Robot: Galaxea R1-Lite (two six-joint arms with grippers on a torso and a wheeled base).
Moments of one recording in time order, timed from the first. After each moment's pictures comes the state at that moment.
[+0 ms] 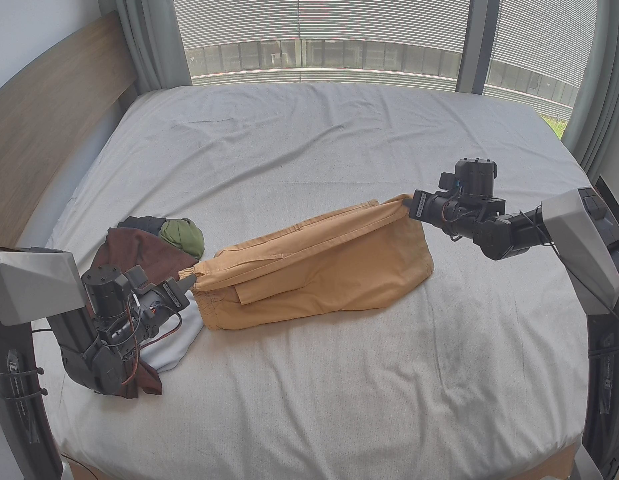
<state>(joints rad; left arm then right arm) -0.11 2.25 -0.54 -1.53 -0.25 -0.60 0.23 2.40 -1.68 -0.46 0.20 0.35</state>
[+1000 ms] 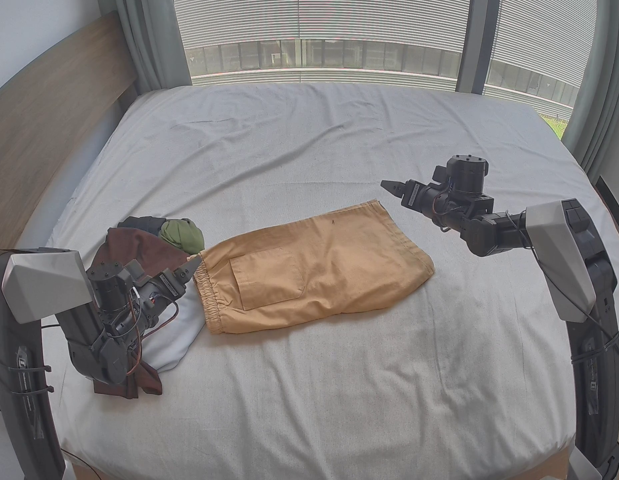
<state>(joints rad) -0.08 2.33 -0.65 -1.54 -0.19 -0.60 0.23 2.53 -1.91 -0.46 0.19 0.41</state>
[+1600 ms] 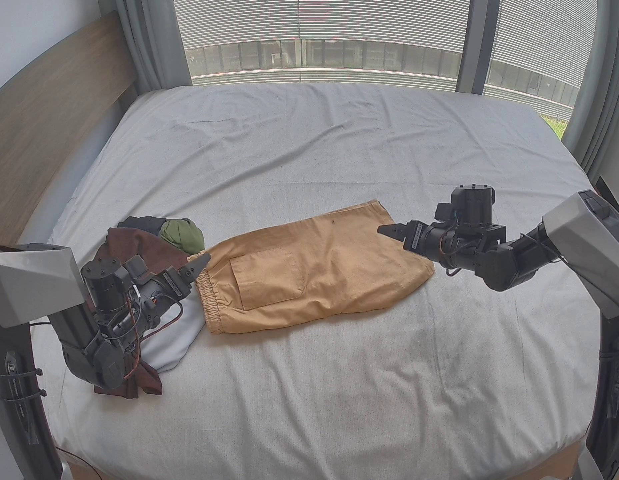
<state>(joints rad) -0.13 2.24 -0.58 -1.54 -0.22 -0.60 0.29 2.30 -1.36 -0.57 0.23 0.47</state>
